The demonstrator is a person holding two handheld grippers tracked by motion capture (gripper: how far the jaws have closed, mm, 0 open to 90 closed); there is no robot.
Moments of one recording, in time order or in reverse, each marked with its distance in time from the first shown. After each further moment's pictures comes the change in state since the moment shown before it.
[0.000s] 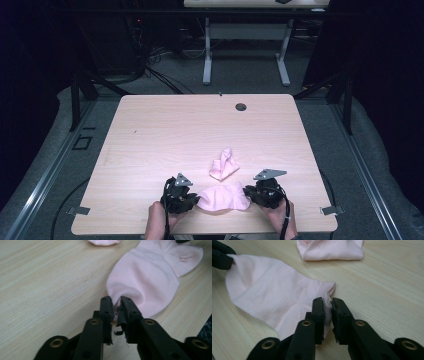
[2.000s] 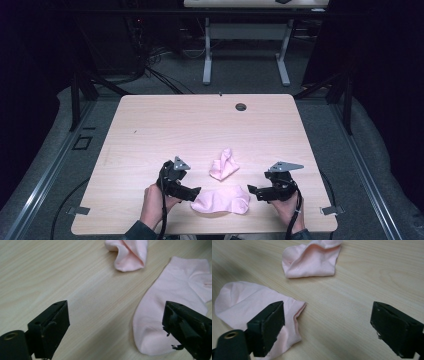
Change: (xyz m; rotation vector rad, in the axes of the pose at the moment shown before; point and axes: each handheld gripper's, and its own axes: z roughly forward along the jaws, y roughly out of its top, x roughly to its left) left arm 0.022 0.041 -0.015 -0.005 0.109 0.082; right arm -0.035 0.003 -0.019 -0.099 0.012 0.039
